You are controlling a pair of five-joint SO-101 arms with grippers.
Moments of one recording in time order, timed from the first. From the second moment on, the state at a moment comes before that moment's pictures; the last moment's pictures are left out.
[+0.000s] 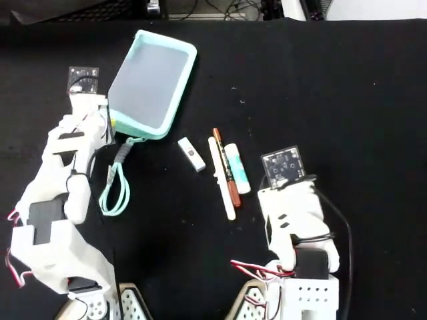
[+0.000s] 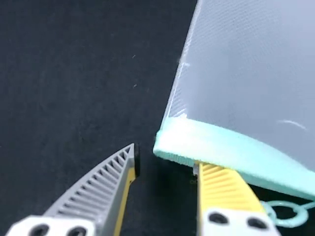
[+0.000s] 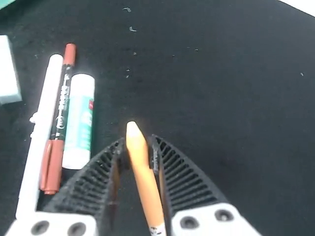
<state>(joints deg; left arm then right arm) -14.2 7.3 32.3 14.1 -12.2 1.8 -95.7 87.1 53.5 22.0</state>
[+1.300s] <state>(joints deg) -14.1 29.5 12.5 11.2 -14.5 0.4 -95.7 87.2 53.7 21.8</state>
